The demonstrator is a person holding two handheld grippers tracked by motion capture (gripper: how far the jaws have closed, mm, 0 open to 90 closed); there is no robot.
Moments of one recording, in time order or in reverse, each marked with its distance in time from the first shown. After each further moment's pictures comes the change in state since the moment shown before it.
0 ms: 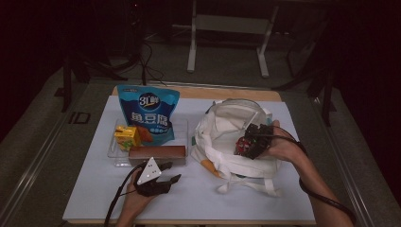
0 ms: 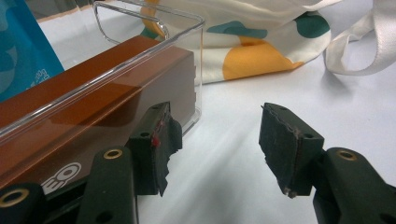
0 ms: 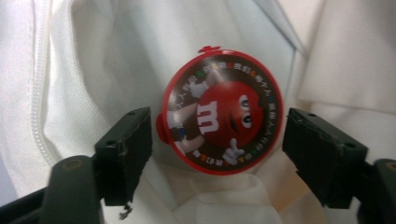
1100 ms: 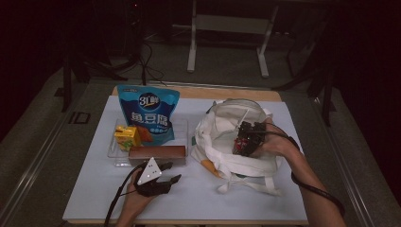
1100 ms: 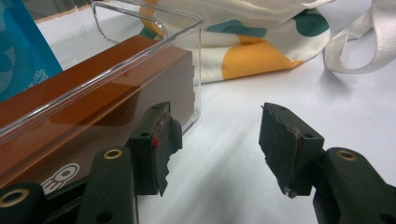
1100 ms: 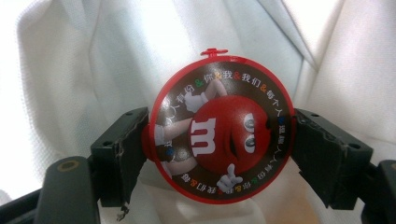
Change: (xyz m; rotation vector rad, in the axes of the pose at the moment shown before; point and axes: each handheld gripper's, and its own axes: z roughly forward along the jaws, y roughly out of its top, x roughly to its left) left arm 0.000 0.000 0.000 0.002 -0.002 0.005; right arm -0.011 0.016 0.020 0.045 0.026 -0.003
